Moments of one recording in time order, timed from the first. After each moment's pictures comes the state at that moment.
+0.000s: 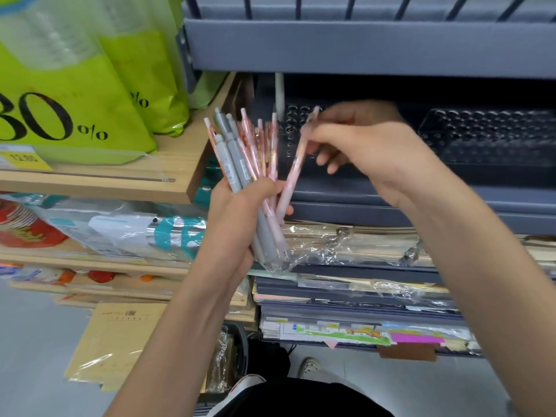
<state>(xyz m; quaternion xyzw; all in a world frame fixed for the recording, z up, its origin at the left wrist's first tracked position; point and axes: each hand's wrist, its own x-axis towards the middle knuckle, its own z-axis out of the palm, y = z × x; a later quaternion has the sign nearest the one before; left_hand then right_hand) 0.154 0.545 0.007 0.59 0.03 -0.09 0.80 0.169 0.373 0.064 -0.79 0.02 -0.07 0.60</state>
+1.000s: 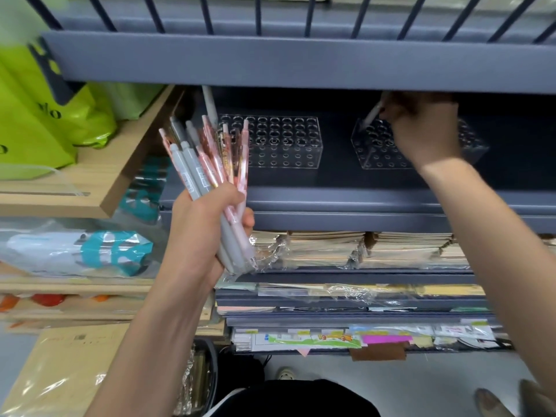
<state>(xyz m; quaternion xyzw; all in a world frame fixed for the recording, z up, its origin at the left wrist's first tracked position) 0.142 0.494 0.007 0.56 0.01 -0.10 0.82 0.183 0.191 0.043 -0.88 0.09 -0.35 0.31</state>
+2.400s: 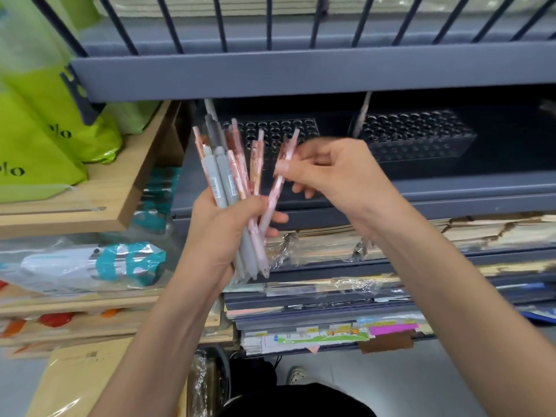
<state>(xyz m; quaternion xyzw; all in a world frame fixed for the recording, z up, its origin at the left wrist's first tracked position) 0.141 0.499 0.014 0.59 -0.07 -0.13 0.79 0.116 0.333 0.050 -0.78 0.04 -0.11 0.61</state>
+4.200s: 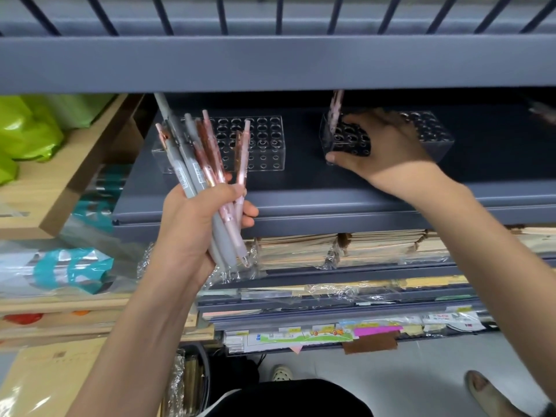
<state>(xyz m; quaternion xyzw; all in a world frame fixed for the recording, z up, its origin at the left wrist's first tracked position) 0.149 0.455 0.010 0.57 -0.02 -0.11 0.81 0.144 0.184 0.032 -0.98 0.10 -0.14 0.12</state>
